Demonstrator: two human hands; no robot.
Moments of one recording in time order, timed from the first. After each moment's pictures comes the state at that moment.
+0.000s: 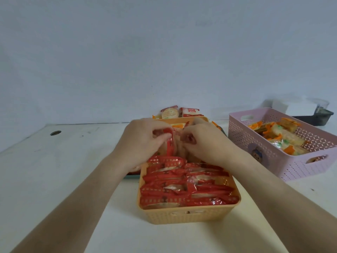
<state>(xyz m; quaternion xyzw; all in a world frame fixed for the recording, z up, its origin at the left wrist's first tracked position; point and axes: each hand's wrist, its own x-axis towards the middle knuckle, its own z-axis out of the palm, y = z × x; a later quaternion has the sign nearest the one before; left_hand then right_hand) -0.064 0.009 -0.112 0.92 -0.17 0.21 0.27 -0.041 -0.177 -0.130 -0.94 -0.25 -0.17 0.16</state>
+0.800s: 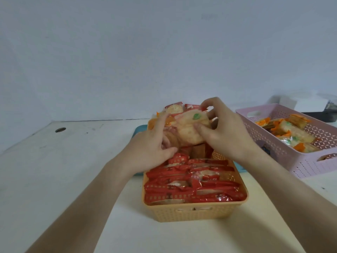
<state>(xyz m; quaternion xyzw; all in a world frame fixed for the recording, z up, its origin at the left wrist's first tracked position) -0.069 0.013 -0.124 0.96 -0.17 0.08 0.23 -0.054 -0.184 -0.121 -0.85 -0.19 -0.24 0.43</state>
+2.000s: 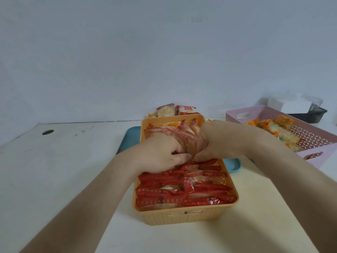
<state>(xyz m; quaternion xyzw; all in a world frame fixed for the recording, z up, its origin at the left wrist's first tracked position) -0.058 -0.020 -0.117 0.95 -0.28 -0.05 0.12 -0.062 -0.198 -0.084 -0.96 -0.26 0.08 0.07</state>
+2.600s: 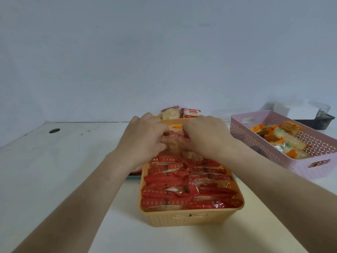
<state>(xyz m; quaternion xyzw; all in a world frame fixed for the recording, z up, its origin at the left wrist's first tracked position) -0.046 0.013 -0.115 0.95 -0.20 0.24 -0.01 -0.040 -0.155 -0.106 -0.96 -0.20 -0.21 -0.05</state>
